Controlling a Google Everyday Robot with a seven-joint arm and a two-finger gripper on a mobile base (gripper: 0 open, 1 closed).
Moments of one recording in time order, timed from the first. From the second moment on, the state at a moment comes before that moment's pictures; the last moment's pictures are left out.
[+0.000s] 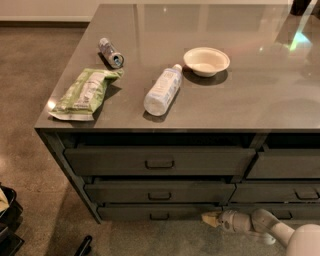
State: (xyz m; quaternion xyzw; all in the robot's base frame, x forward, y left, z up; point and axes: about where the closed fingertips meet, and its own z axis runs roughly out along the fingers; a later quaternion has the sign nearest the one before) arm 0.514 -0.238 0.195 -0.20 0.86 0.36 0.31
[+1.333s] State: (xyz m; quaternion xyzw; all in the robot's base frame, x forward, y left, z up) arm 0.527 -0.237 0.195 -0.19 0.86 0.36 0.31
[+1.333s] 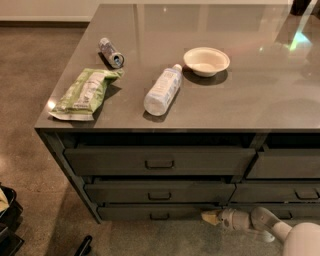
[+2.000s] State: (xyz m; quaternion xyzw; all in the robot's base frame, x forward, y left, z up) arm 0.516 -0.241 0.193 -0.20 0.87 0.36 0.29
